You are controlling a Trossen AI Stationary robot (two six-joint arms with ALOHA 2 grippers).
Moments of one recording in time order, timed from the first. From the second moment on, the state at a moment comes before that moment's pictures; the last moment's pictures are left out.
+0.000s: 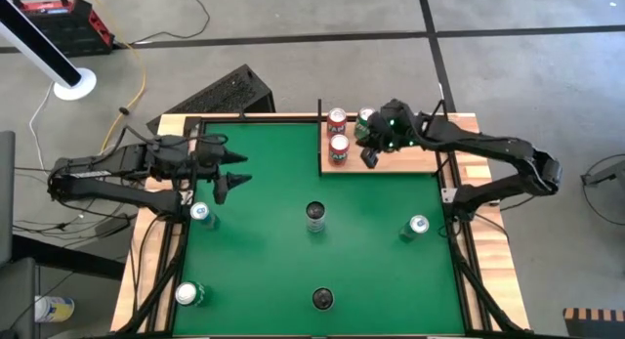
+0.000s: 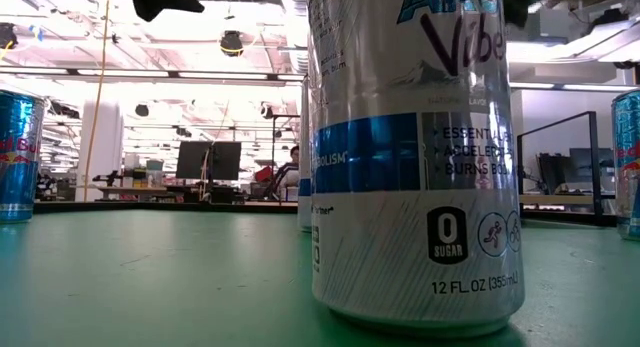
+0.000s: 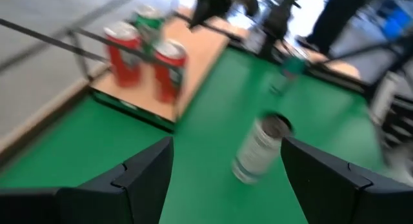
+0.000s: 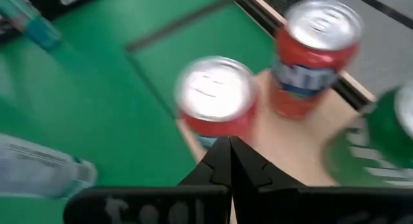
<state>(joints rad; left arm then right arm) 0.03 0.77 0.98 -0.56 -0.18 -0.29 -0.46 1.26 1.00 -0.42 -0.07 0.15</state>
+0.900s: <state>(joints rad) -0.72 1.14 1.12 -0.68 -0.12 -1.10 0.32 1.26 1.19 -0.59 0.34 0.36</state>
